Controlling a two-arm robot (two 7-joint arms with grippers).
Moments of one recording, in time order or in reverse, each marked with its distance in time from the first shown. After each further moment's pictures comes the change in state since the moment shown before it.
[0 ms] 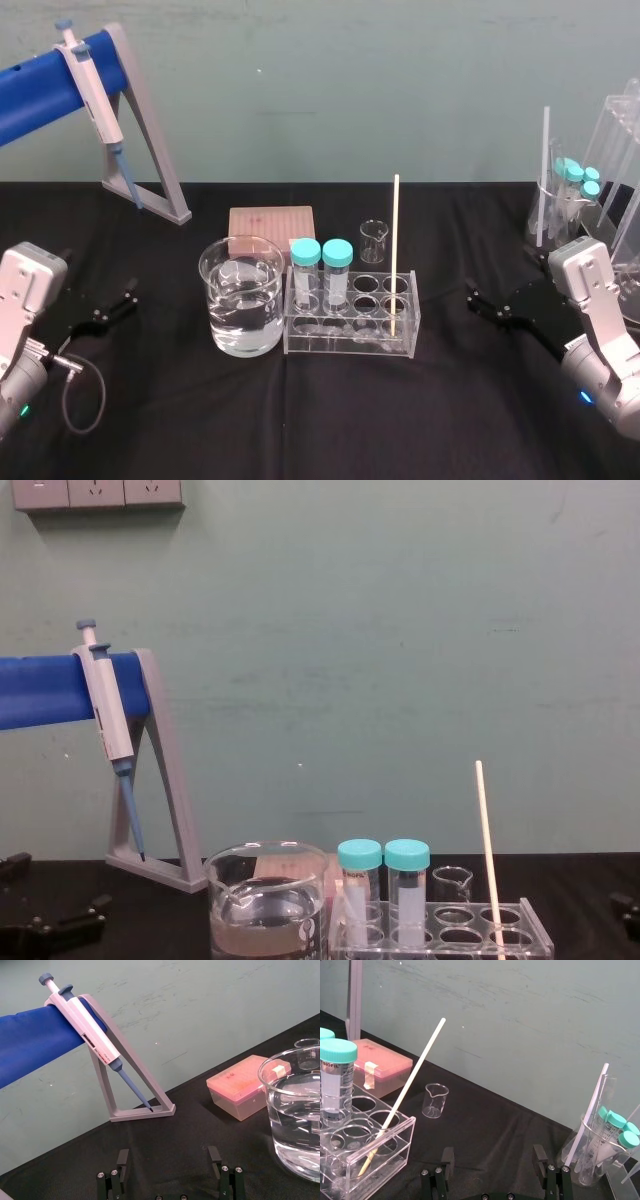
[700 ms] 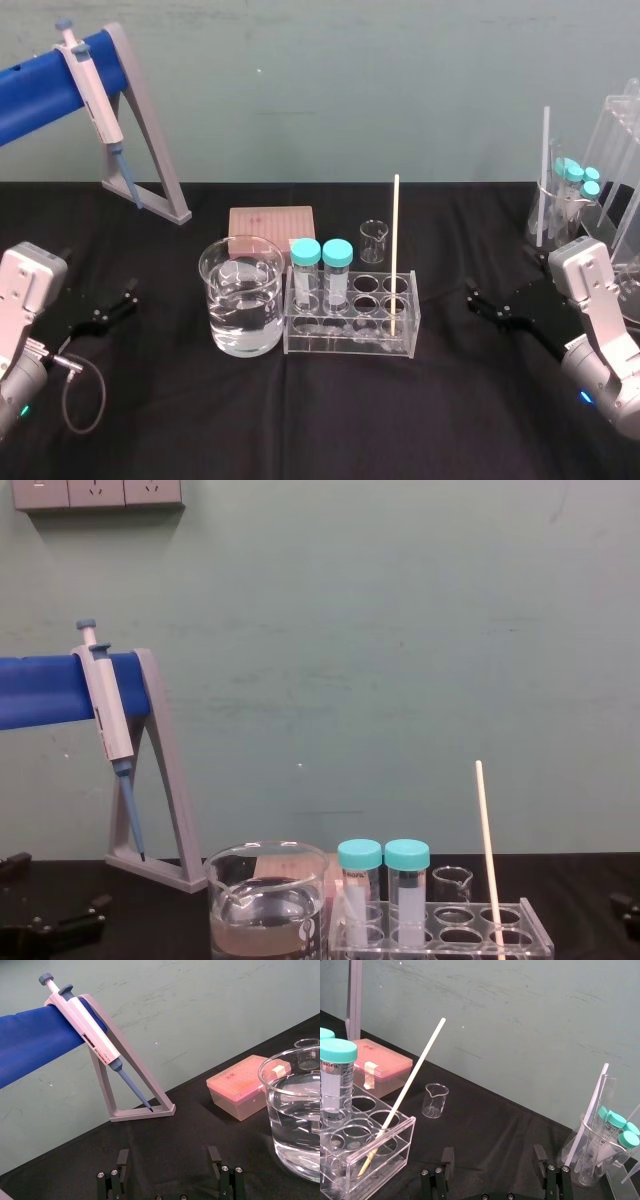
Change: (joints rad) left arm 0.000 0.000 0.000 0.000 0.000 0.000 0.000; right arm 0.000 0.000 0.000 0.000 0.000 0.000 0.000
